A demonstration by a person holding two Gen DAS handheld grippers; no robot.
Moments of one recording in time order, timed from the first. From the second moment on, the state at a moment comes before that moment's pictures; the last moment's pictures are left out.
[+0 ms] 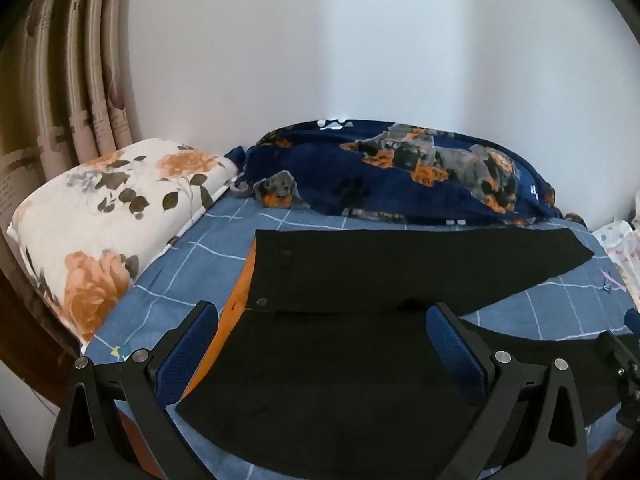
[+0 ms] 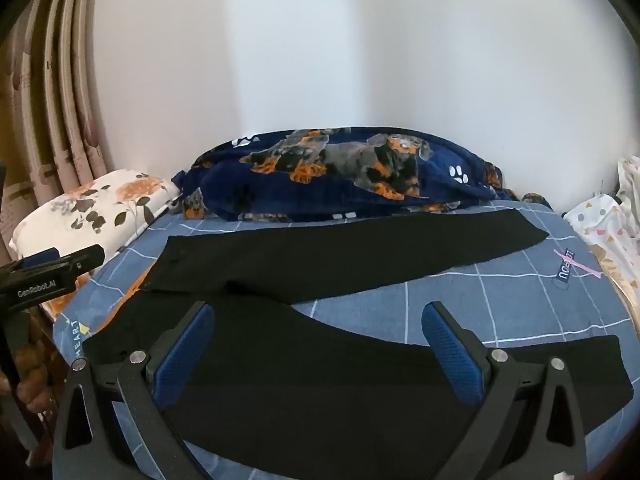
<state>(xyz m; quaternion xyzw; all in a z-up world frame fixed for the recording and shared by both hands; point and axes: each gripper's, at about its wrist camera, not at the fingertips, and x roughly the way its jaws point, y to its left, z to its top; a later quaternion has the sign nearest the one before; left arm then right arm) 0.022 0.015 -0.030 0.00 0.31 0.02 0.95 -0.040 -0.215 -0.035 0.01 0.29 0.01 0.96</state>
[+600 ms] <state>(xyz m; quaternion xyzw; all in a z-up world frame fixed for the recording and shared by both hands) 0.036 0.017 -0.045 0.02 0.32 0.04 0.95 -0.030 -0.220 -0.049 0.02 0.31 0.01 0.95</state>
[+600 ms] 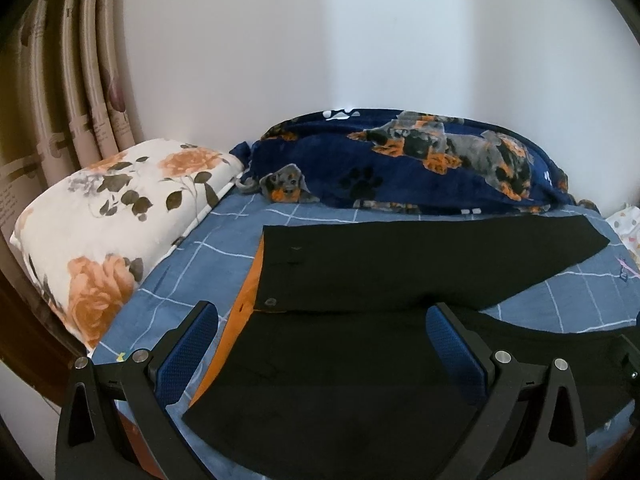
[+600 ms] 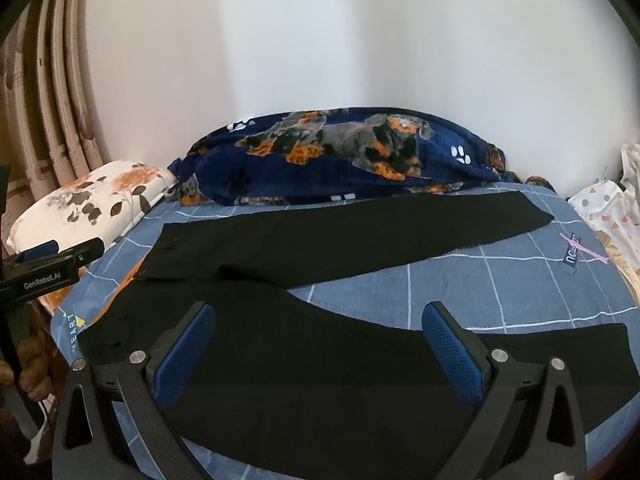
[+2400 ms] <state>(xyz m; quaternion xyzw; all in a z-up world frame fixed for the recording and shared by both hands) 0.357 0.170 -0.188 -0.07 0.51 -0.13 0.85 0.038 -0.219 -0.119 0.02 0.43 0.00 0.90</state>
